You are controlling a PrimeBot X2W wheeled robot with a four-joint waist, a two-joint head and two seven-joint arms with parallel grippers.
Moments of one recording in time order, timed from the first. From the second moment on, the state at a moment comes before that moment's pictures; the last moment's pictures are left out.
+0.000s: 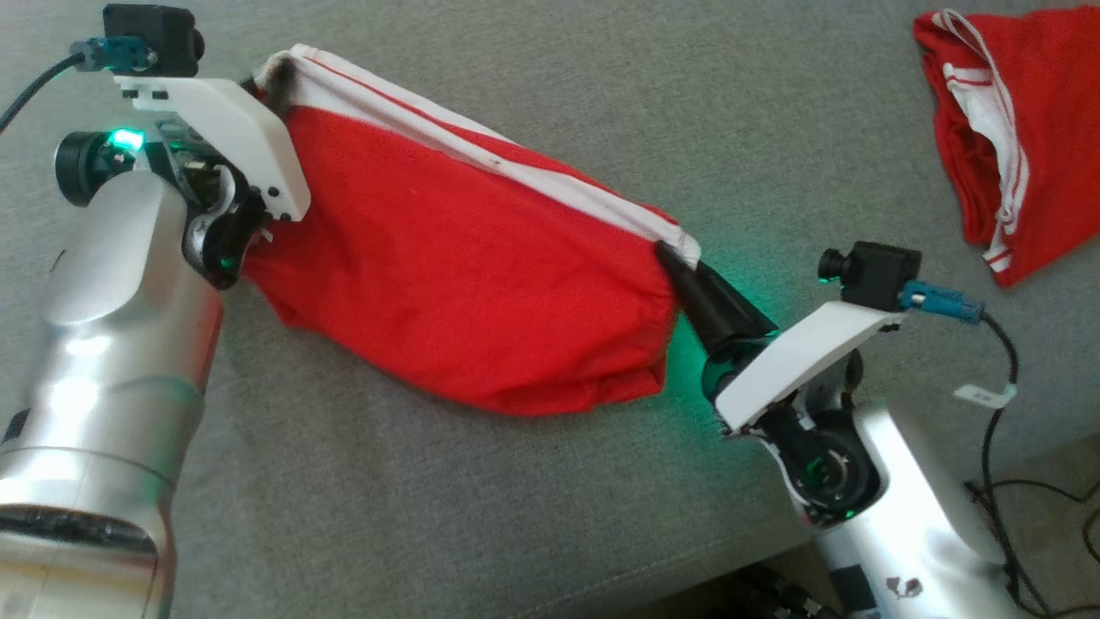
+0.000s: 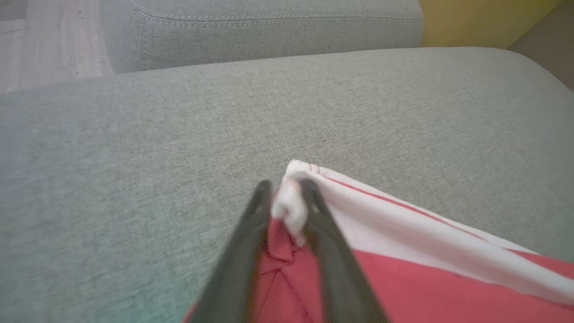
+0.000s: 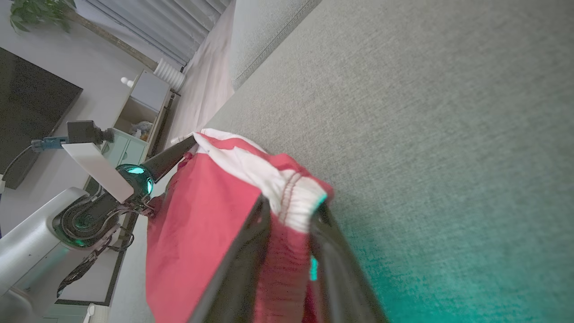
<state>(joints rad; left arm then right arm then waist) -0.99 0.23 -0.39 0.89 -0.56 -0.12 0.32 -0.32 -0.05 0.35 0.19 0.86 0.13 0.26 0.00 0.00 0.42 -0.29</state>
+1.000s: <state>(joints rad) -0.45 0.28 -0.25 0.29 -0.33 0.28 -0.26 -0.22 -0.11 0.08 -0.08 0.31 0.13 -0.03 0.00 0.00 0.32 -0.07</state>
